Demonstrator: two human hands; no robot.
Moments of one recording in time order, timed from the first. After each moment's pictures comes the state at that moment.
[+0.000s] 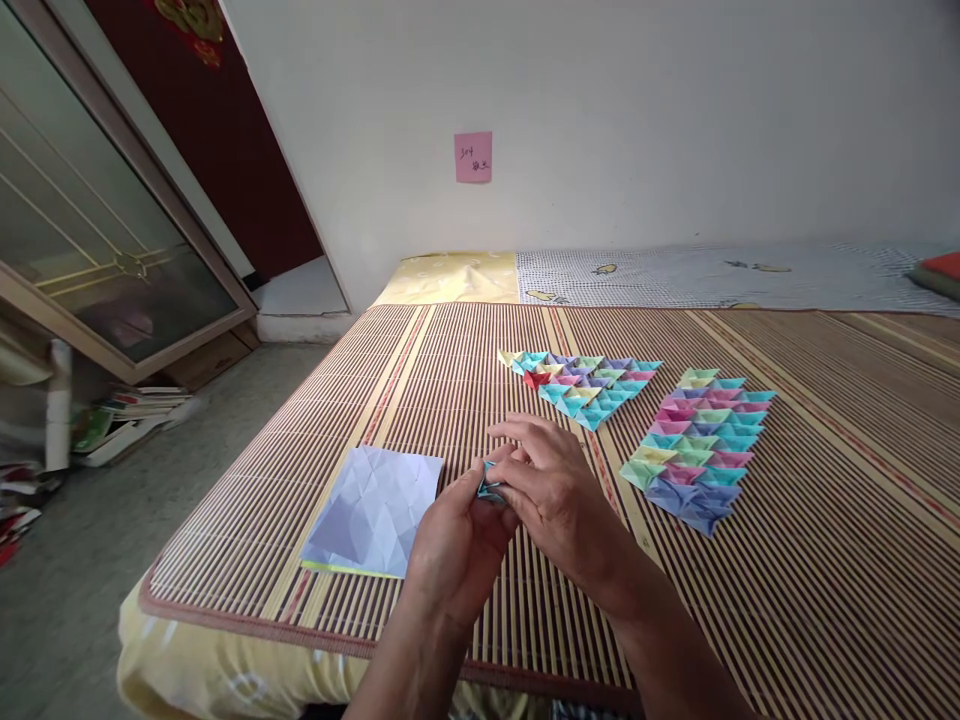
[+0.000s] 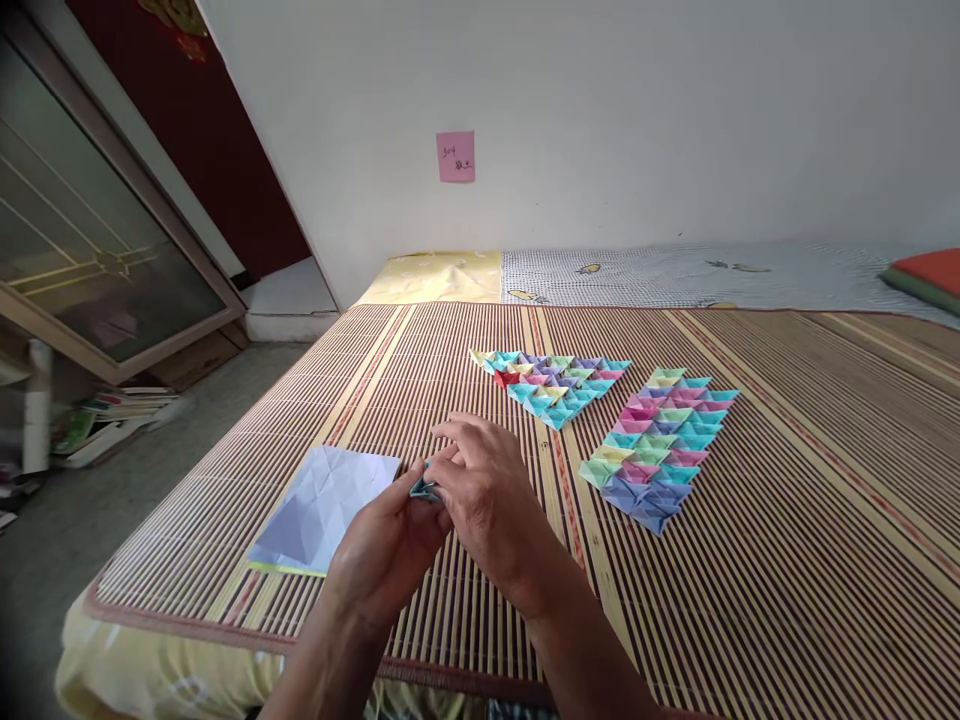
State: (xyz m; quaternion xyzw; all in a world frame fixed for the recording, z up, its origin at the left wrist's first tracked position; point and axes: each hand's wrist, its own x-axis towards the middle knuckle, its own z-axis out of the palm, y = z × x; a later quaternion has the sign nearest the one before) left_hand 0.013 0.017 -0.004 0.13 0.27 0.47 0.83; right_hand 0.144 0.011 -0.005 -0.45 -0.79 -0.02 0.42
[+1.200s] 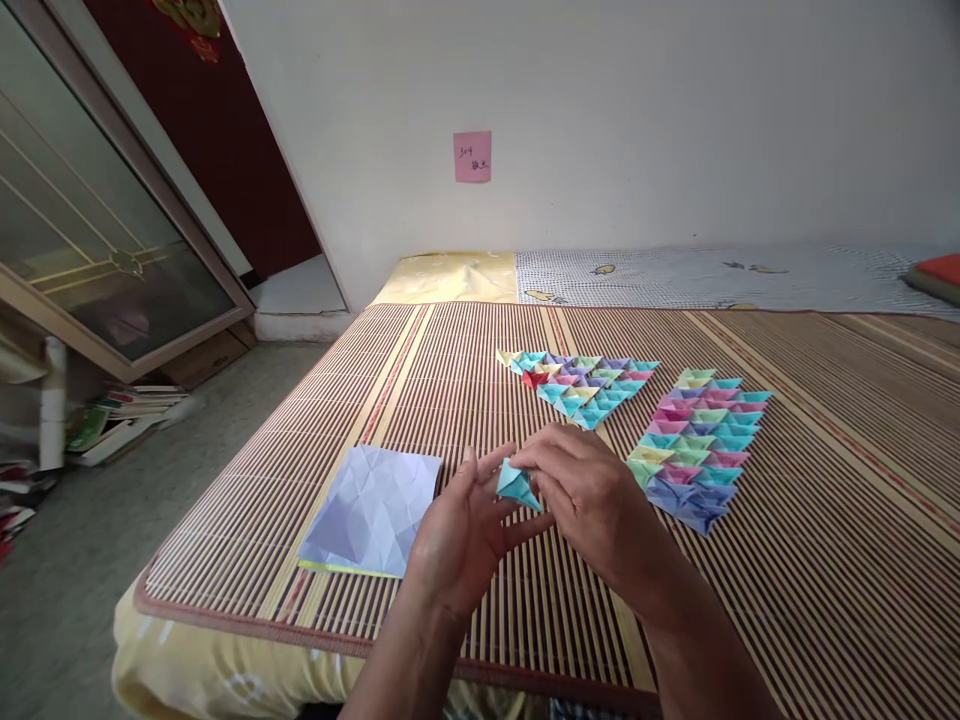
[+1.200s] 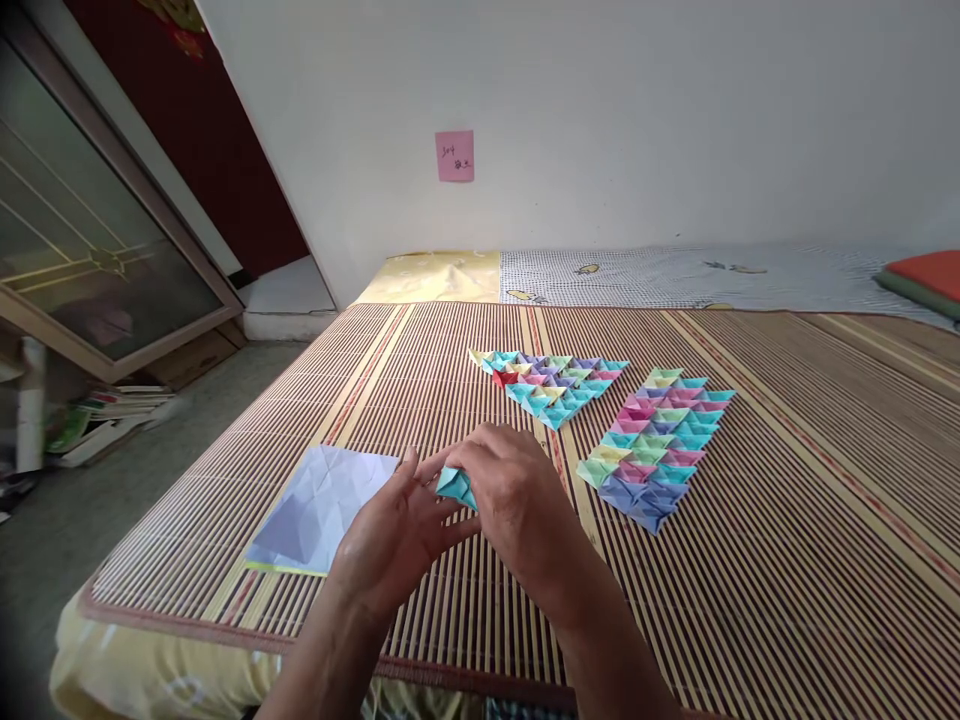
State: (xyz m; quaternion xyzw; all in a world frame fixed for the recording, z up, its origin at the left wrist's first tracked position) left_hand 0.006 0.020 -0.013 0.18 0.28 0.41 0.85; right_hand 0.163 0.000 0.014 -0.46 -0.78 0.03 0.42
